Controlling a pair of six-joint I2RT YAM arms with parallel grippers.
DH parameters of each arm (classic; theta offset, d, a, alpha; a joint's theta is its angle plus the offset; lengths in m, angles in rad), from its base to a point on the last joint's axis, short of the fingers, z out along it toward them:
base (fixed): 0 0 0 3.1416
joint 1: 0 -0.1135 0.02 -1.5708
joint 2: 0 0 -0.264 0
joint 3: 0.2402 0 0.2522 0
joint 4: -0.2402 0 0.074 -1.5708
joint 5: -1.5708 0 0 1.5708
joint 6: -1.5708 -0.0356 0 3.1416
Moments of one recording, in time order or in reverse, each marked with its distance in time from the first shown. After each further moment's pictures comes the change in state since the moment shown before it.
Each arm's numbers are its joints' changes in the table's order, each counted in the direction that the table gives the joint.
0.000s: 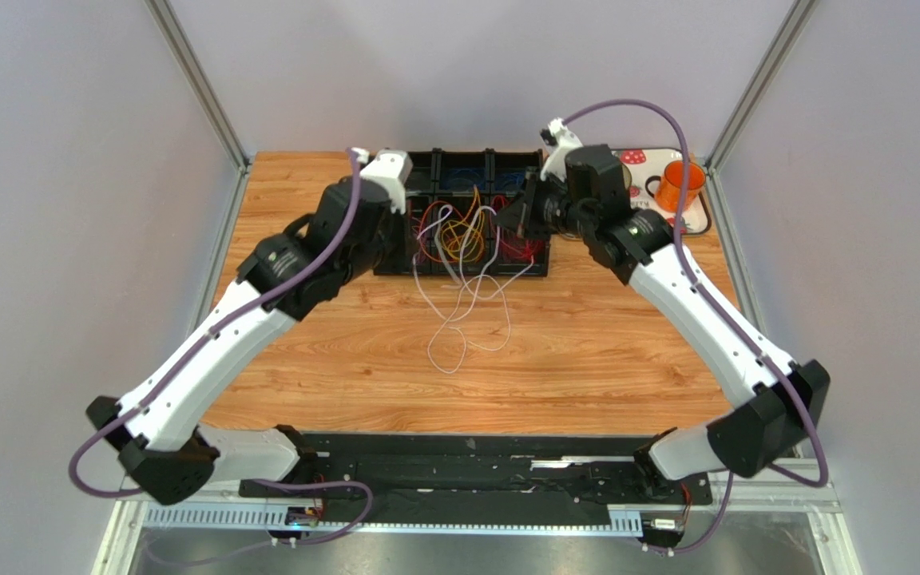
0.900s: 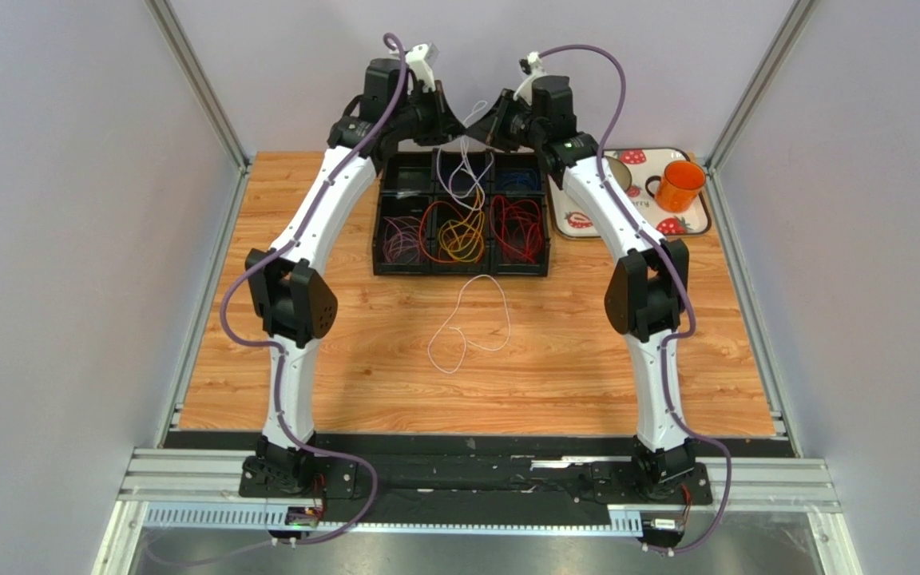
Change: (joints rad) left arm -0.372 -0.946 0.848 0.279 -0.563 -0.010; right arm 0.164 -0.876 0.843 0.202 0.166 -0.136
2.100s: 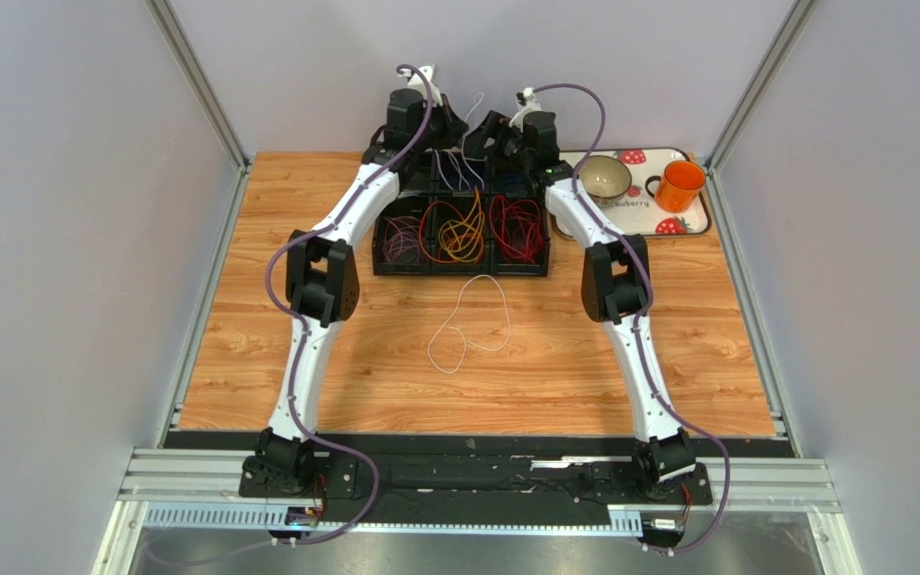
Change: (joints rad) left arm -0.020 -0.312 0.020 0.488 0.101 0.020; right arm 0.049 -0.425 0.225 0.309 0.000 -0.053
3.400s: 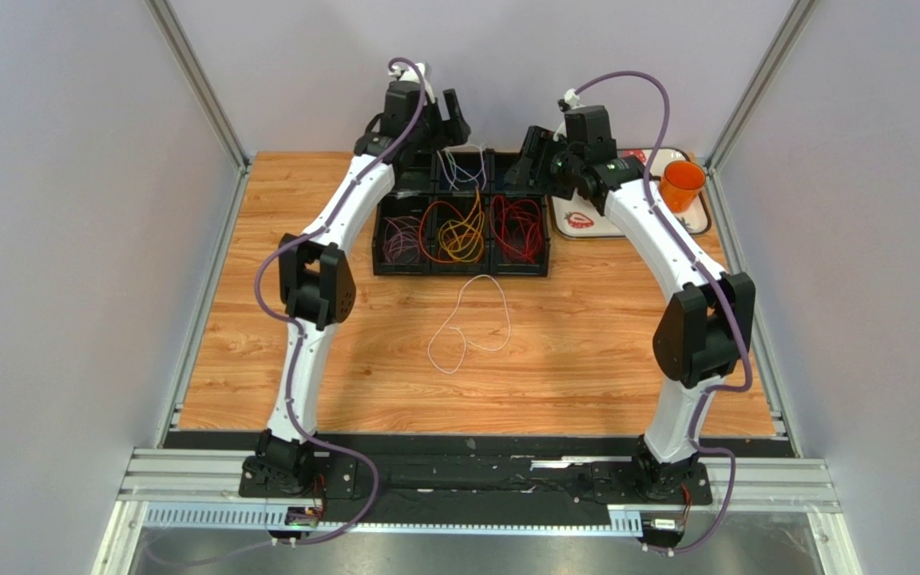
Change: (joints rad) left arm 0.002 0.045 0.074 -0.285 0.152 0.027; right arm -0.003 0.830 -0.702 -0.555 -0.203 0.183
